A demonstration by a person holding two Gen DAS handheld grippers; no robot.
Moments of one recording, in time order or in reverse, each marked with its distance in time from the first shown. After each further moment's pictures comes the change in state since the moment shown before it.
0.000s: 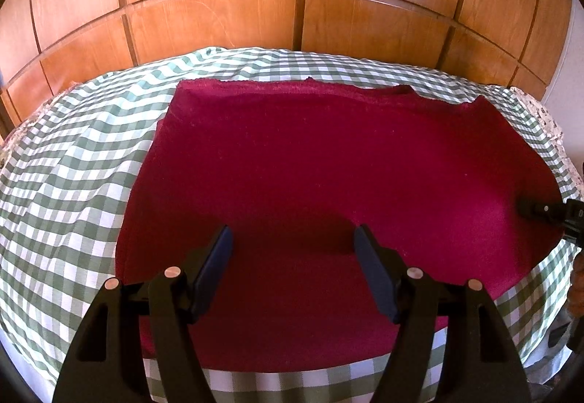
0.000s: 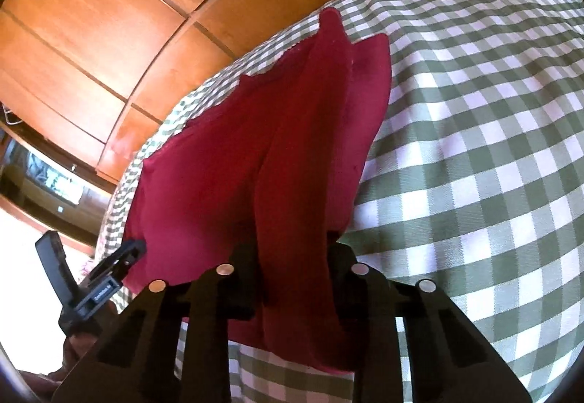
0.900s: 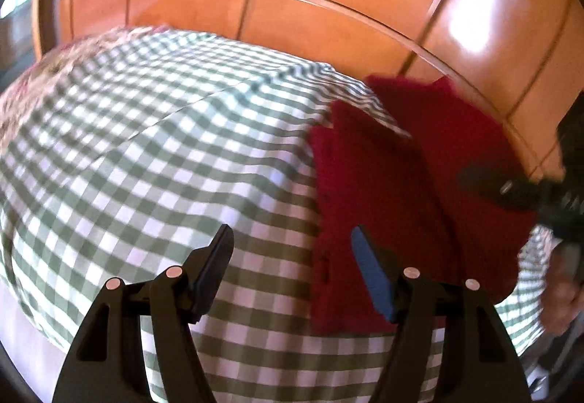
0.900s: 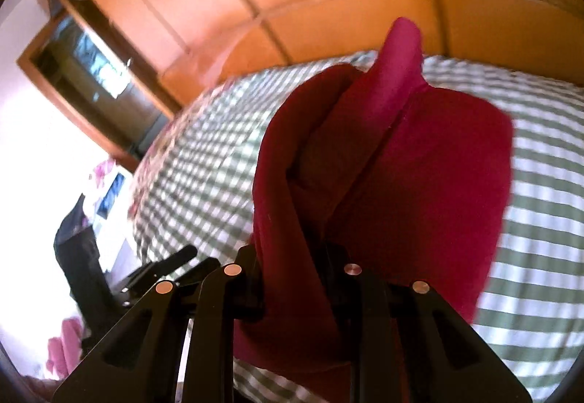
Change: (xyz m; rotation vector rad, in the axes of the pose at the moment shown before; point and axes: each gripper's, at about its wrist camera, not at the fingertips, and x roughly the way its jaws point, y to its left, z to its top) left arm -0.056 0.163 -0.026 -0.379 -0.034 -0.033; right arm 0.128 0.287 0.002 -0.436 0.223 0.149
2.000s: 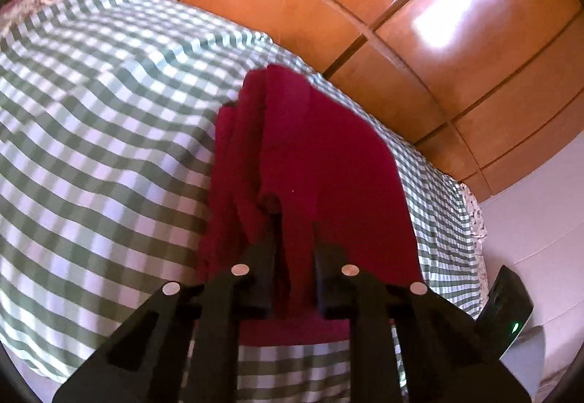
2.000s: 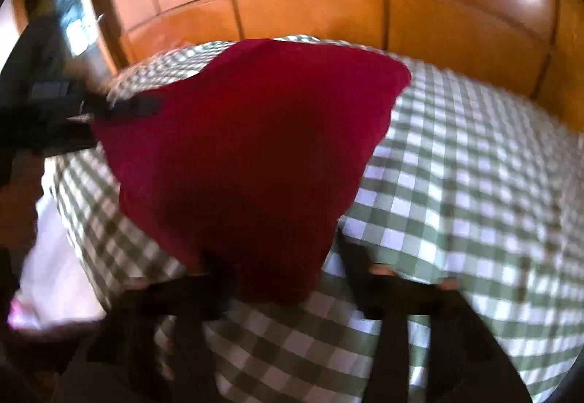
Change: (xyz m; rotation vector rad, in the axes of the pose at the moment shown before) left arm 0.019 -0.047 0.026 -0.060 0.125 -0.288; right arm -0.046 -0.043 -0.115 -0.093 -0.129 -0.314
